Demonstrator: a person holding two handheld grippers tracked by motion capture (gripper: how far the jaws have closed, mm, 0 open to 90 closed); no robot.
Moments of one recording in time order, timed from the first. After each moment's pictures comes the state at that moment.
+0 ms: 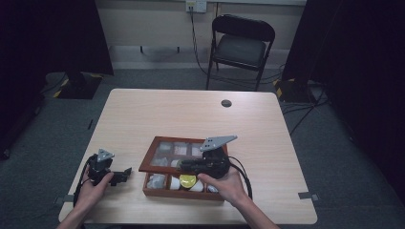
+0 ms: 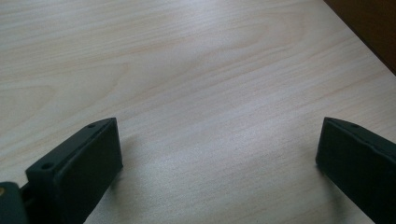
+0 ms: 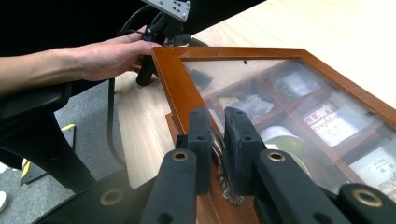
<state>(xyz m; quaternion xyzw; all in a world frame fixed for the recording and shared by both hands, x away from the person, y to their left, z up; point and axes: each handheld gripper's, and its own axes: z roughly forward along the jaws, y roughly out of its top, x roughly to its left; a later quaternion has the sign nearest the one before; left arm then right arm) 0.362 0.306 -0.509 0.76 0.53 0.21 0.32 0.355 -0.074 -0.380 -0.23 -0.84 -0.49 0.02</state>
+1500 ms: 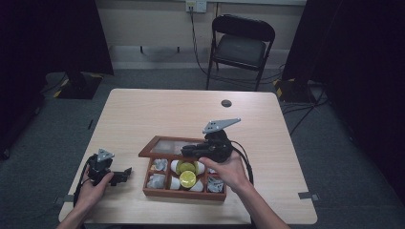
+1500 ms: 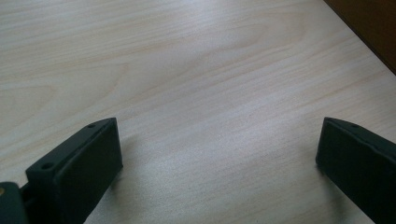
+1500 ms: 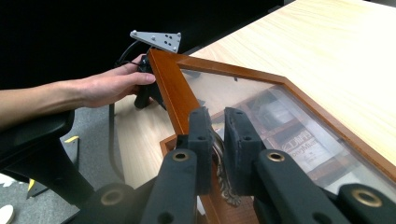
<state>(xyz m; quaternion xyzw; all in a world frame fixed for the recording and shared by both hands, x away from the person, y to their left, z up) 0.362 0.306 -0.509 0.76 0.53 0.21 0.32 0.381 -0.077 -0.348 -0.25 -0.83 -0.50 0.03</state>
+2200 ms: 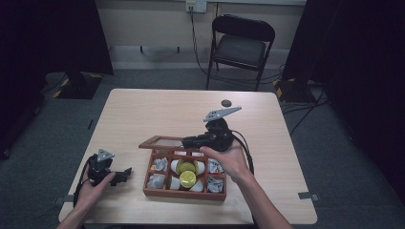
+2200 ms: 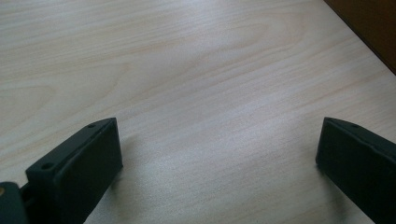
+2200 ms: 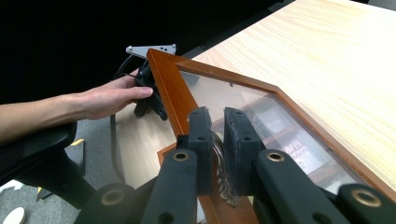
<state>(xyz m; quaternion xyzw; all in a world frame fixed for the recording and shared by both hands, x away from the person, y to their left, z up) 0.362 0.306 -0.509 0.76 0.53 0.21 0.32 0.401 -0.077 -0.331 -0.26 -0.83 -0.50 0.04</state>
